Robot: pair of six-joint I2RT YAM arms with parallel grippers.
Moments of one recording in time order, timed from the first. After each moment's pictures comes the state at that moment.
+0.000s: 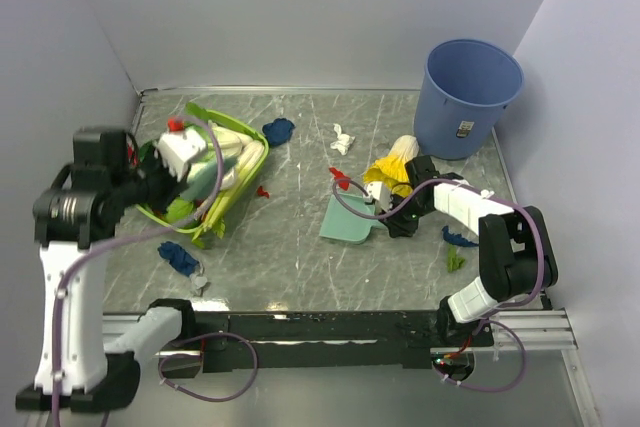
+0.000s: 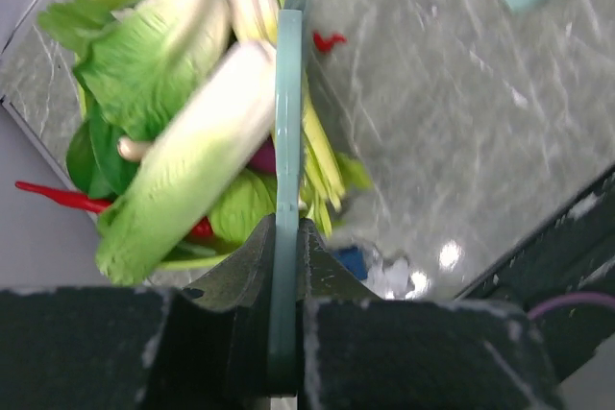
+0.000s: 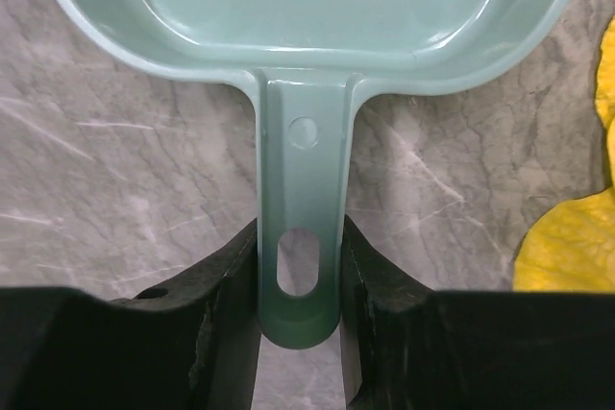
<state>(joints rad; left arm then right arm) -0.05 1.01 1.57 -1.26 0.40 0.62 0.21 1.53 0.84 -0.64 -0.48 -1.05</state>
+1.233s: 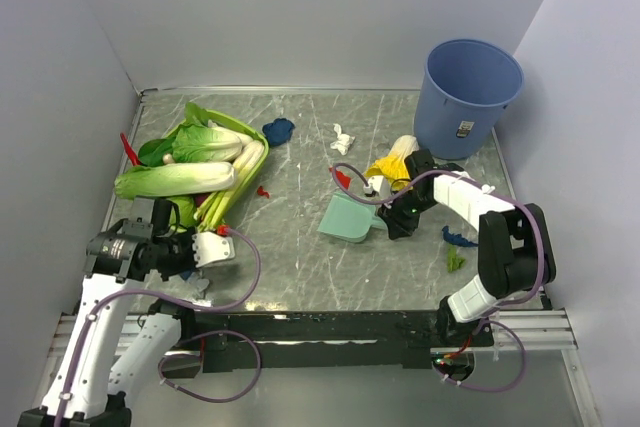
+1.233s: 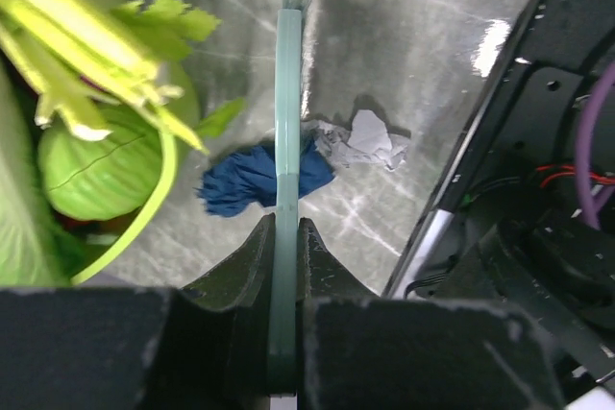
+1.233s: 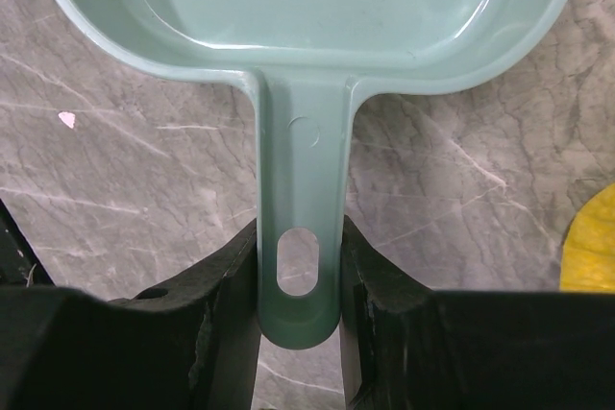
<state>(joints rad) -0.15 0.70 0.92 -1.36 0.26 1.17 0.21 1.54 0.93 -0.80 -0.52 -0.95</state>
